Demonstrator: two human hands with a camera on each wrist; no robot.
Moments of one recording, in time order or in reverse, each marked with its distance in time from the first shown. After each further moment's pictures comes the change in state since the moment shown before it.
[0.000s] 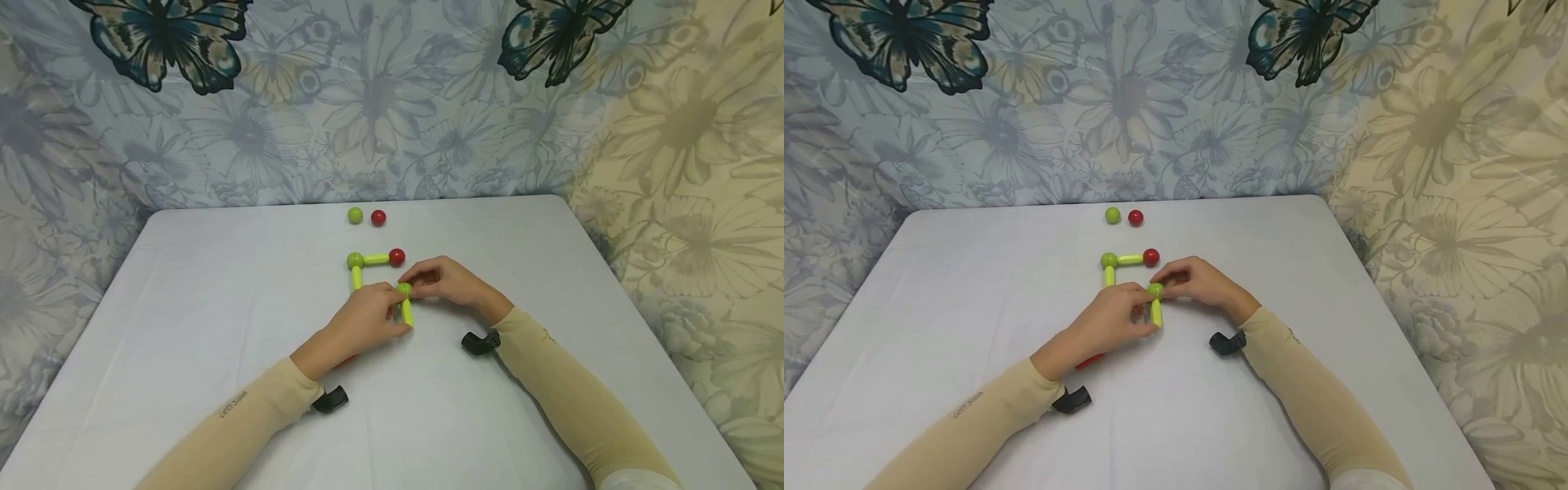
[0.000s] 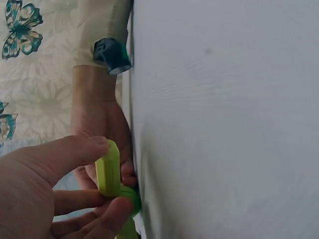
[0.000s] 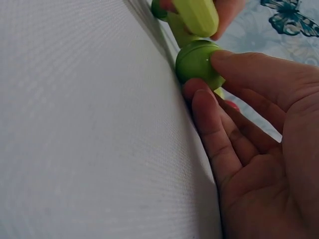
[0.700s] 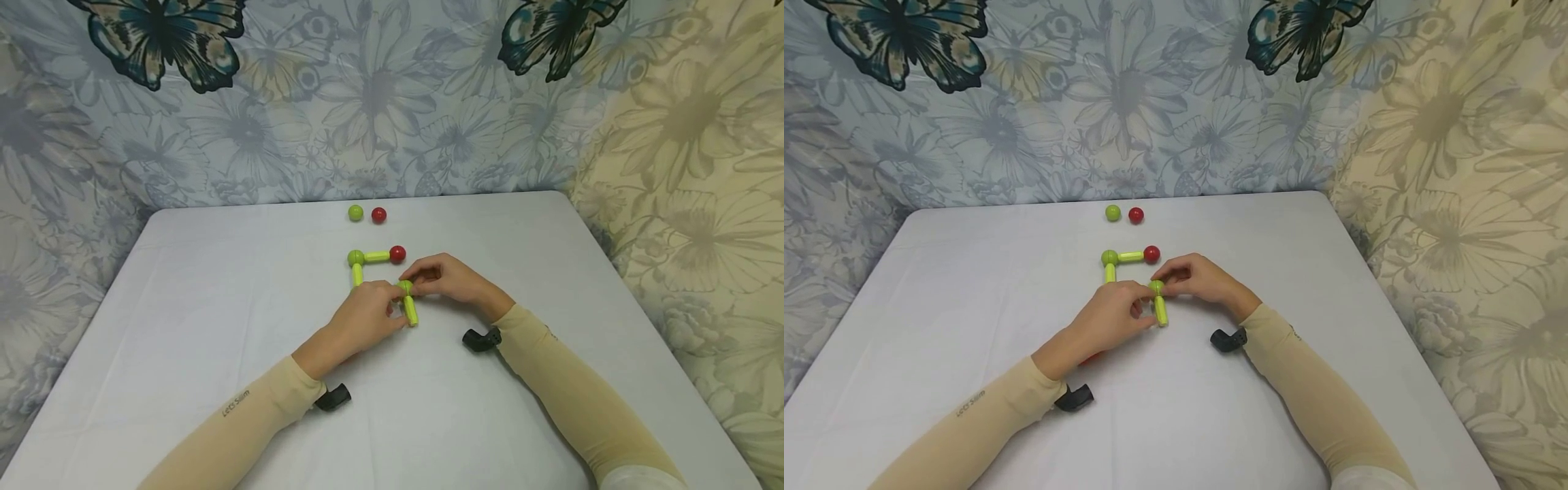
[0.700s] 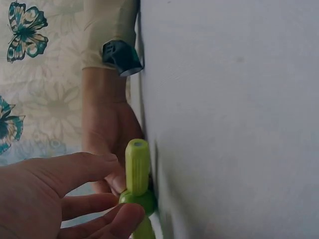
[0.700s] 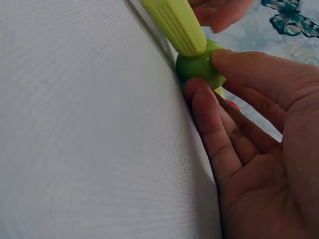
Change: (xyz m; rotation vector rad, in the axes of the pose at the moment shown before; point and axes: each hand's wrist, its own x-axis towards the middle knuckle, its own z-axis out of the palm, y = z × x) left_hand -0.001 0.004 -0.003 -0.012 0.013 -0.078; right_hand -0.001 -0.003 0.003 0.010 0.014 0.013
